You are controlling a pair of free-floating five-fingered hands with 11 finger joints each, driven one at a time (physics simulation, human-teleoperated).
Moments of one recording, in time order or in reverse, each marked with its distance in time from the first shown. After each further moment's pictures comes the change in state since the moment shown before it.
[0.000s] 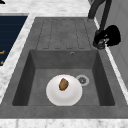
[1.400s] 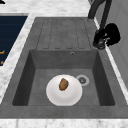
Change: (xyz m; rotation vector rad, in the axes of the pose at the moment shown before) left hand 0.000 0.000 0.000 0.000 0.000 0.000; right hand 0.012 0.002 0.003 -0.019 0.050 0.086
